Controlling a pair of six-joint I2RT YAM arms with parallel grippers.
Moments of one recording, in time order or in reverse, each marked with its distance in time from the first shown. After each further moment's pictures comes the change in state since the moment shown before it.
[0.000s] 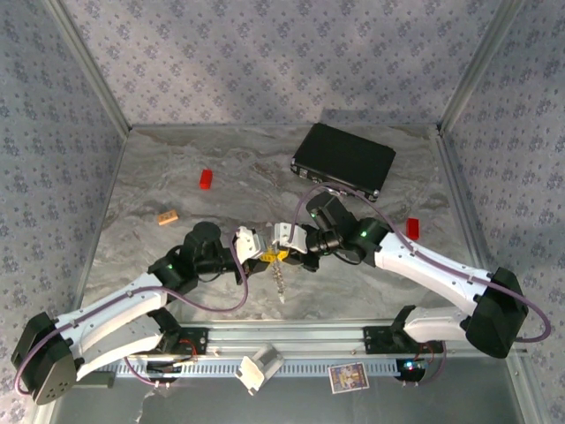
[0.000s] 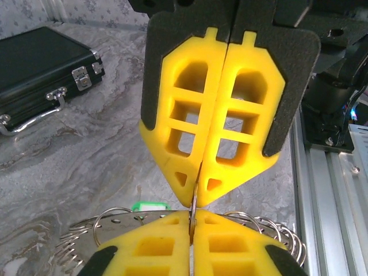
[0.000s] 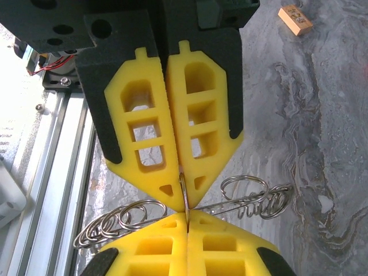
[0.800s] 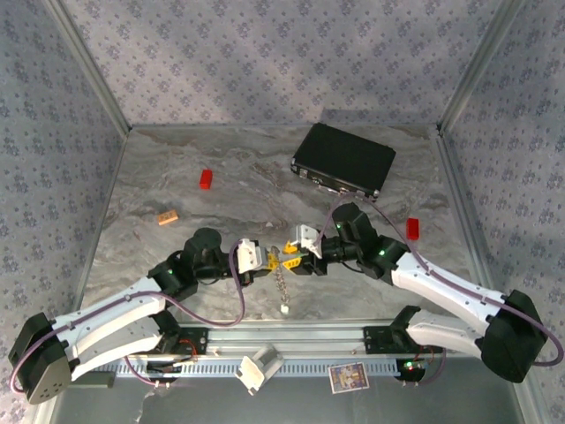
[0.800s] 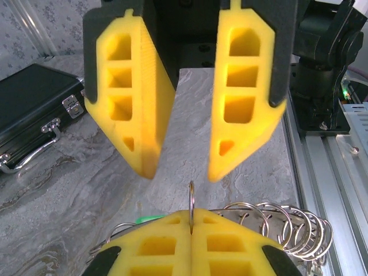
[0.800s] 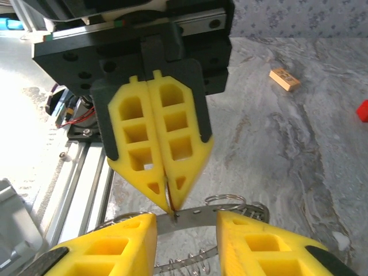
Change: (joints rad) left arm -0.060 -0.032 -0.029 0.035 -0.012 0.132; right arm -0.081 -0.172 -0.283 0.377 -0.200 0.141
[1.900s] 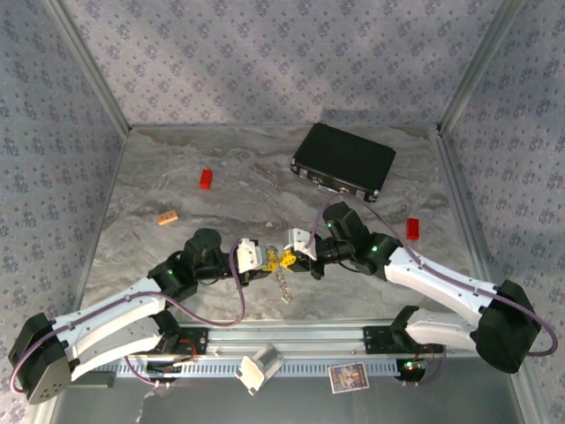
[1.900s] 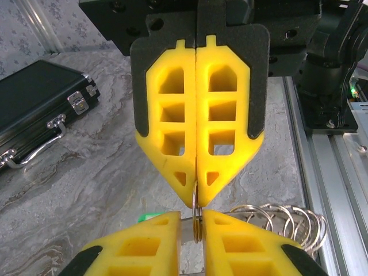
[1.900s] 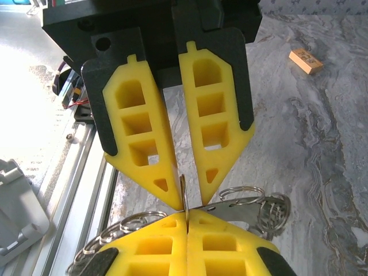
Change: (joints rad) left arm -0.001 -0.002 -0.006 -0.002 -0.023 -0.001; right arm 0.031 0.061 0.054 -0.098 0.022 -0.061
